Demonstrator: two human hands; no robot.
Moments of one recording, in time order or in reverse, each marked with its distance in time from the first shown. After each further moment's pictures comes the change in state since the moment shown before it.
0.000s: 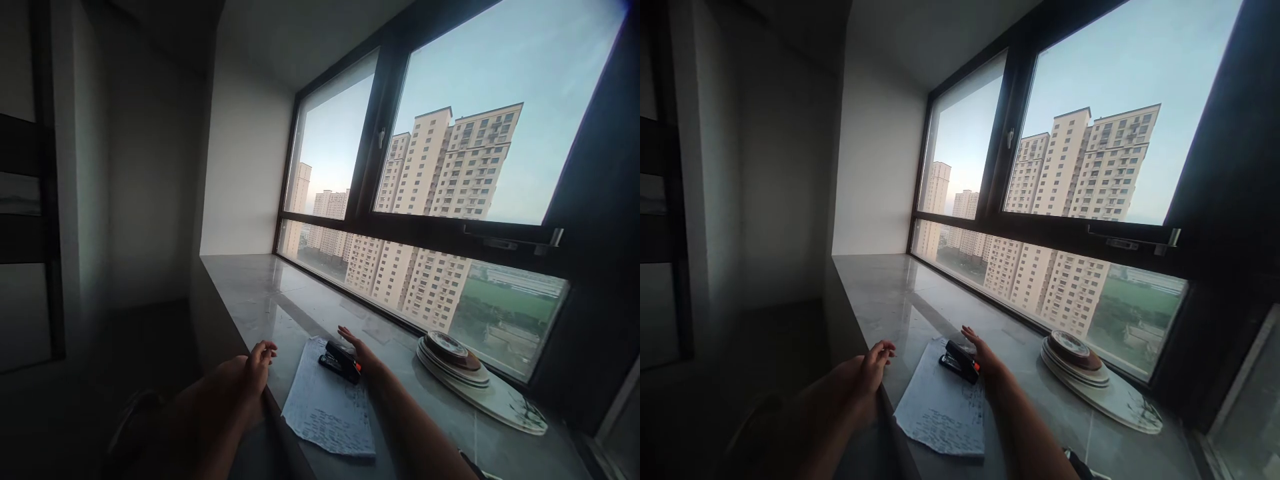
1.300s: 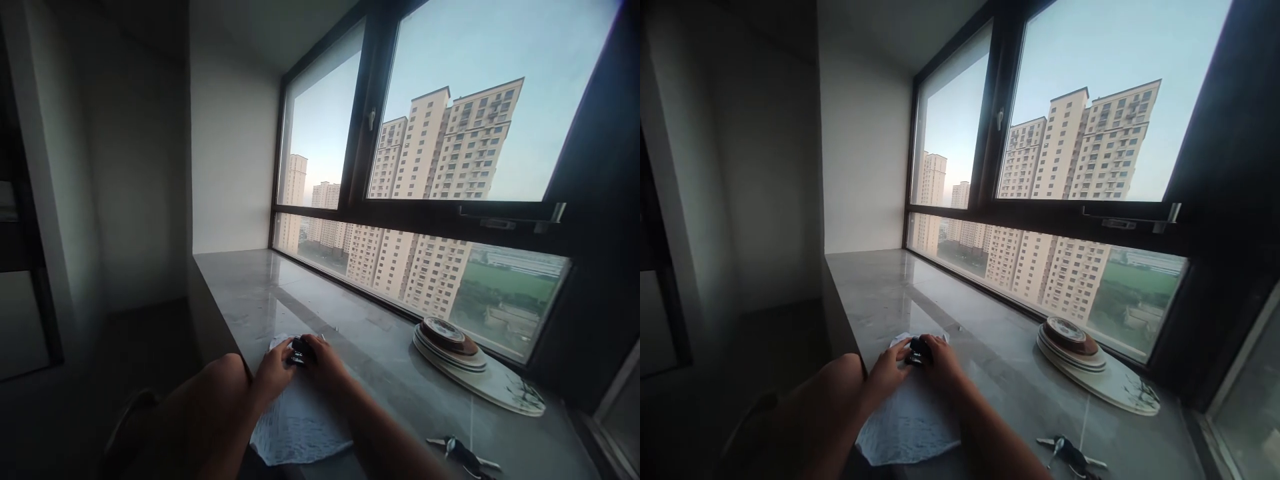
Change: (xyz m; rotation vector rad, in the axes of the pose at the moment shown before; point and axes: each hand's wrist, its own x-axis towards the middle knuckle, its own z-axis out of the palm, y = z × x) left_hand -0.017 0.011 0.052 0.290 -0.347 0.003; right_hand -0.008 -0.143 0.042 0.069 0.268 -0.154
